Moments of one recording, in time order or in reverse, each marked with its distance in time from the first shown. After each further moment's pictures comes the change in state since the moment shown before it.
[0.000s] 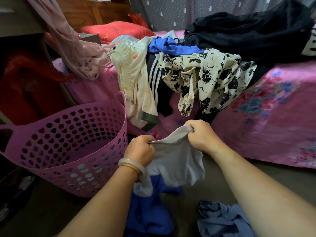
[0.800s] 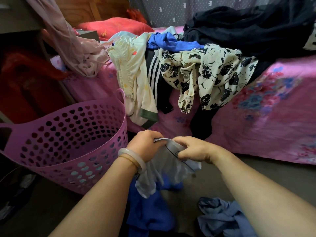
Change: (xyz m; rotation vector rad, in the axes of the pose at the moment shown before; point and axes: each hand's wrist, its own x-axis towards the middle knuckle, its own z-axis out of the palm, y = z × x) left_hand 0.001 0.017 -0.012 0.011 -0.182 0.184; right_hand -0.017 0.007 0.019 0.198 -0.585 0.044
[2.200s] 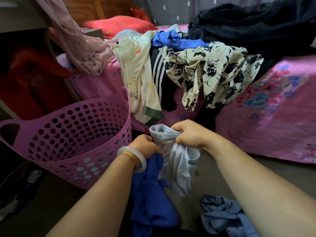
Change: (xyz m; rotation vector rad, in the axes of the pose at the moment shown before) left_hand -0.004 -0.013 0.001 -0.558 -0.161 -0.498; right_hand 0.004 -0.043 -0.002 0.022 0.194 -0.038
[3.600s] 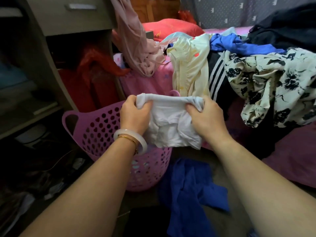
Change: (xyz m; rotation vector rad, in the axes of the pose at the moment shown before) left_hand -0.017 0.010 -0.154 -0.023 0.952 0.467; right_hand 0.074 -0.107 0.064 0.021 0.609 -0.231
